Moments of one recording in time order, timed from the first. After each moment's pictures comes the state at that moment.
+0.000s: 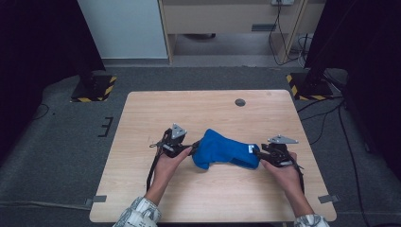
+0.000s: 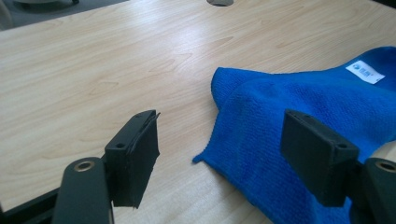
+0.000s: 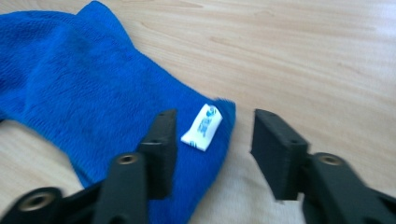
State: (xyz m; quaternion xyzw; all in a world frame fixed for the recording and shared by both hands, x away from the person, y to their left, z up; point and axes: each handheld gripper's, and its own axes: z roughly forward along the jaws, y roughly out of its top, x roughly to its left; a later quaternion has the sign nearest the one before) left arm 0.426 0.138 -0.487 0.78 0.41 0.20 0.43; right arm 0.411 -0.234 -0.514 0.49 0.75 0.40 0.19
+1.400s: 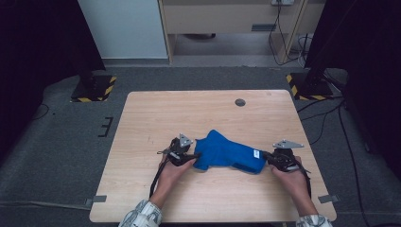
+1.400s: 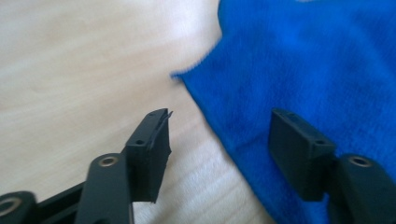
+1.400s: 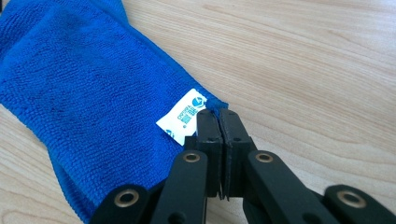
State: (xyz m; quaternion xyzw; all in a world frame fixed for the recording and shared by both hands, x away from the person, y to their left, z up) left arm 0.422 0.126 -0.522 0.81 0.41 0.19 0.38; right arm 0.398 -0.255 -0.521 0.48 0.77 0.38 0.17
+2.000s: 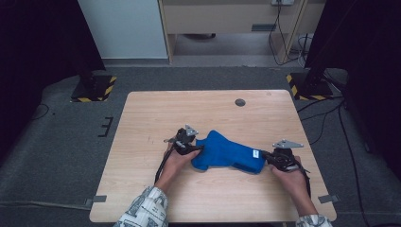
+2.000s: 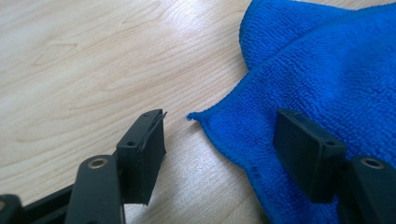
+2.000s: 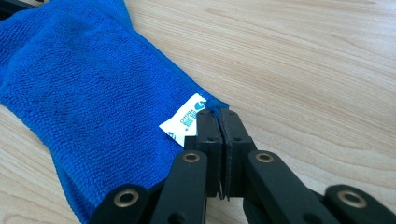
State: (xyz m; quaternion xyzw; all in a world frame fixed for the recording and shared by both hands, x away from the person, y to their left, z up) left arm 0.466 0.111 -0.531 0.83 0.40 0.17 0.35; right arm 0.399 -0.254 -0.522 0.48 0.77 0.39 0.17
